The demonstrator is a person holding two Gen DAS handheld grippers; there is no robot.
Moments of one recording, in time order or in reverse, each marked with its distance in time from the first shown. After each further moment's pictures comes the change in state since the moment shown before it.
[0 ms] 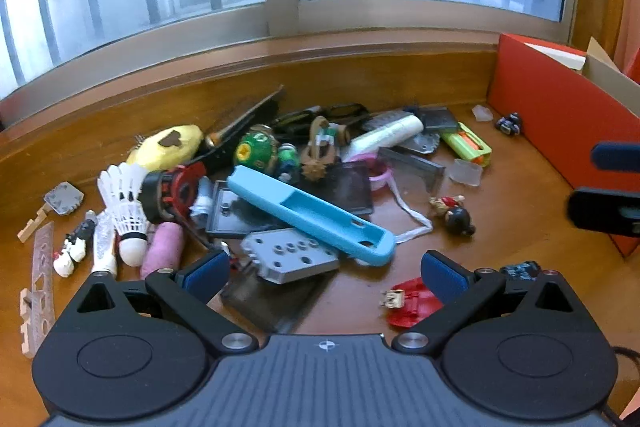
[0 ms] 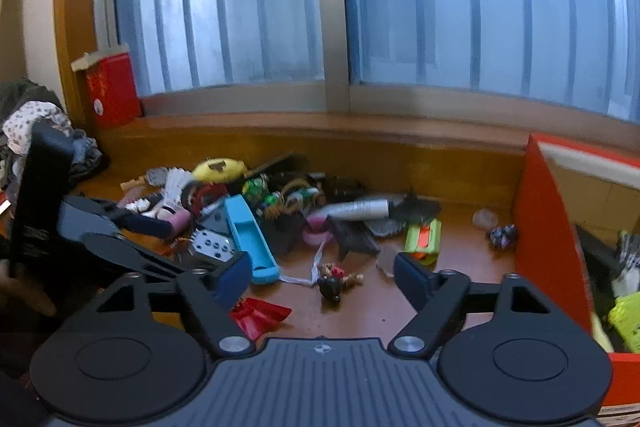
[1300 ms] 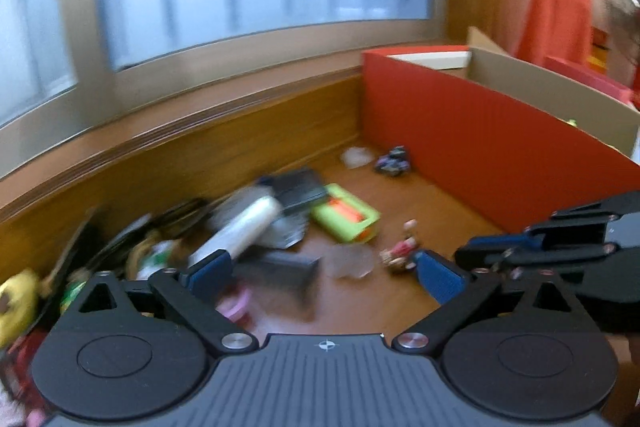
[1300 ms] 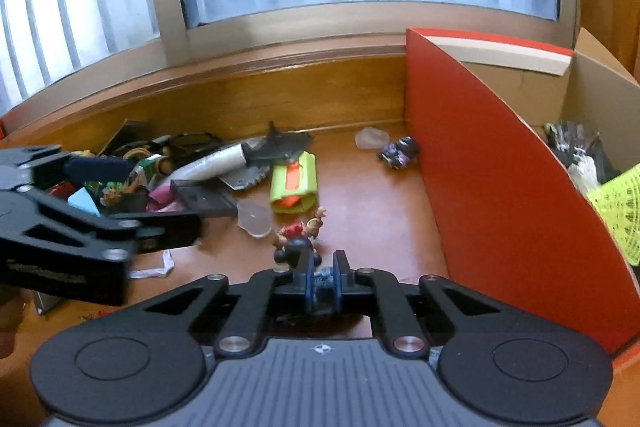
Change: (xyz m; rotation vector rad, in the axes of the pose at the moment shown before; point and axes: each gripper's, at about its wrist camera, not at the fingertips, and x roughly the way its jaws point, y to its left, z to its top) left arm 0.073 -0.070 0.055 0.287 -0.120 -0.353; right arm 0.076 -0.055 -0.027 0.244 0.101 -0.318
